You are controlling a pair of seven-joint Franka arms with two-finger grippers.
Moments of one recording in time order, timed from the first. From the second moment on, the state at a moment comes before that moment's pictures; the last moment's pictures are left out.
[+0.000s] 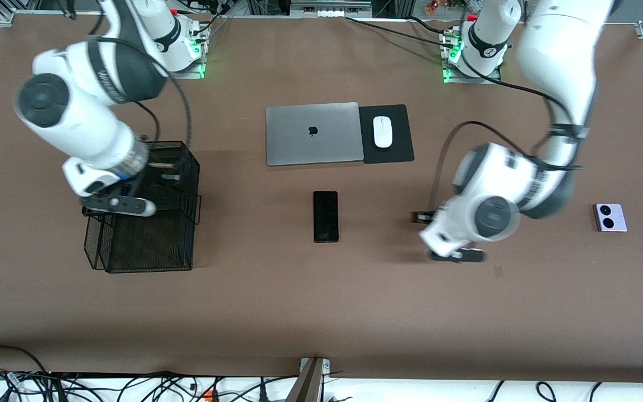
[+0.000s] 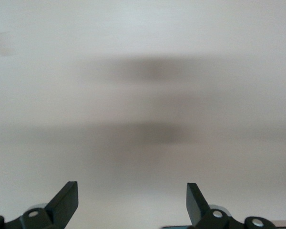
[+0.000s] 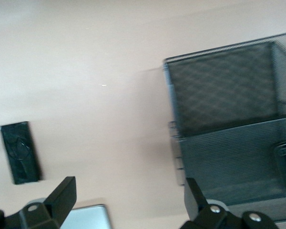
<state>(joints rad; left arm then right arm) -0.06 0.69 -0.23 -1.36 0.08 1.73 -0.34 0.31 0.29 0.05 -1.61 0.02 1.94 0.54</state>
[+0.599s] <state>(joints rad) 0.22 0.71 -0.22 -1.41 0.43 1.67 -0.24 0.65 0.67 0.05 -1.23 -0.08 1.95 1.02</state>
